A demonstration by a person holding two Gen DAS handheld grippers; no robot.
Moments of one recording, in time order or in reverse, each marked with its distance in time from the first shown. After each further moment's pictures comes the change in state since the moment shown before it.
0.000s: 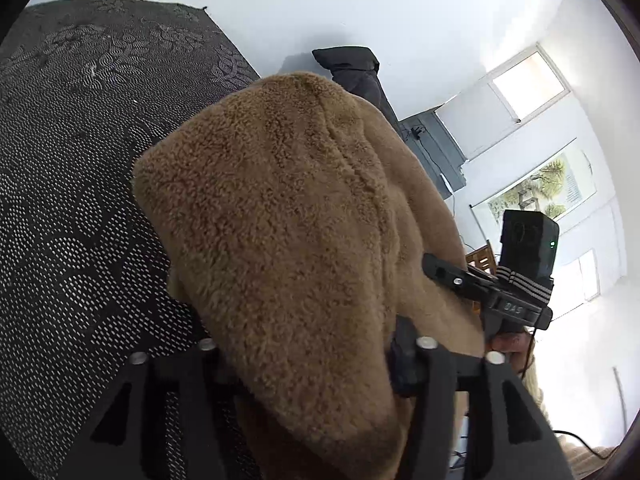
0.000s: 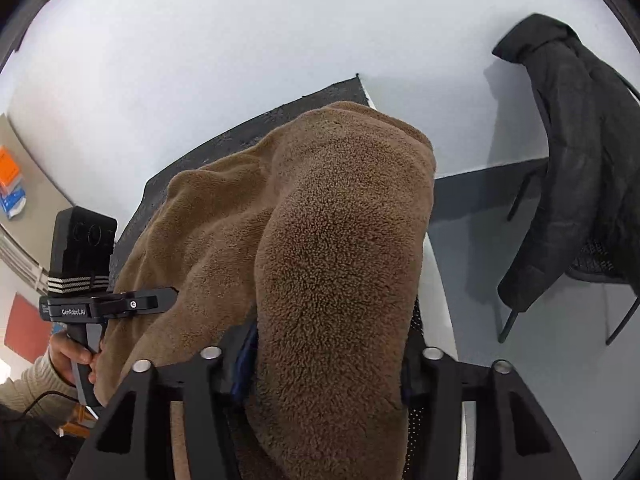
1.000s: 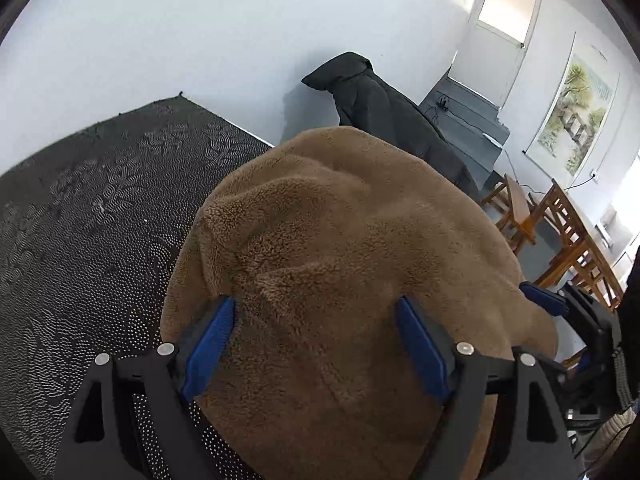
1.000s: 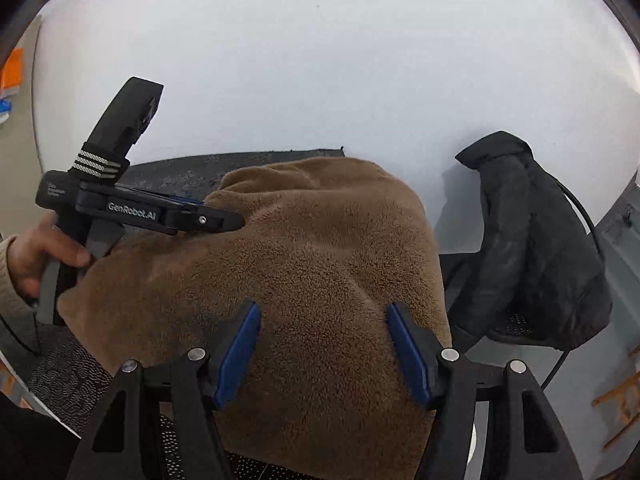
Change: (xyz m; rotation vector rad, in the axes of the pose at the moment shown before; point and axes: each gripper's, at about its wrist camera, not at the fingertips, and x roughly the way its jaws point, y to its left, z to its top) left arm 0.005 0.002 0.036 0.344 -0.081 0.319; right arm -0.040 0.094 -0.087 -0.261 -0.290 -0.331
